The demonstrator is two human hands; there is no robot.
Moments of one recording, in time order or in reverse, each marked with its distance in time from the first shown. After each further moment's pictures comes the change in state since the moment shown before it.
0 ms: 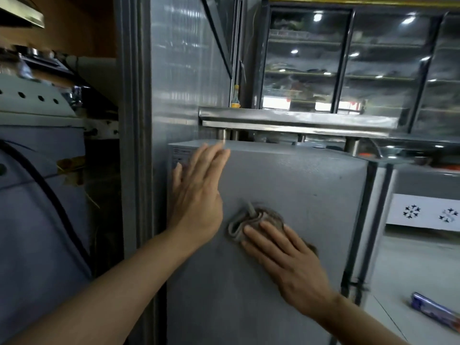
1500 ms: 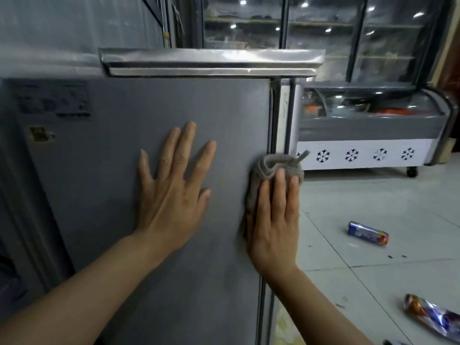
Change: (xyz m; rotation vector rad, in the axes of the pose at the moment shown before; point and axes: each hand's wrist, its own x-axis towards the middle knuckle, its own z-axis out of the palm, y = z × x) left_hand -0.049 0.069 0.100 0.248 -0.007 0.275; right_hand -0.090 0.015 0.039 0.055 0.365 0.700
